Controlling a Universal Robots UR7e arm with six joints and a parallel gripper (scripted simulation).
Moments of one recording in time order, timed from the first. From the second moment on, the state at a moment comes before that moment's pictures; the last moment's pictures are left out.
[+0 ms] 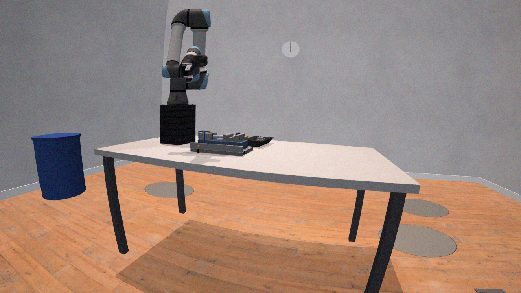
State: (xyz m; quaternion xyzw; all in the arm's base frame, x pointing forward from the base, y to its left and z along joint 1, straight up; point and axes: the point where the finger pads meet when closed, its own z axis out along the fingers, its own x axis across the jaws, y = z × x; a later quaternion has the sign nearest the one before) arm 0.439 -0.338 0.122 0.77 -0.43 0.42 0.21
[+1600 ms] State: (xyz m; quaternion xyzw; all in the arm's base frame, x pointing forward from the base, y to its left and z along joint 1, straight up) arm 0.467 0.001 0.020 0.81 -0.53 0.25 -0.06
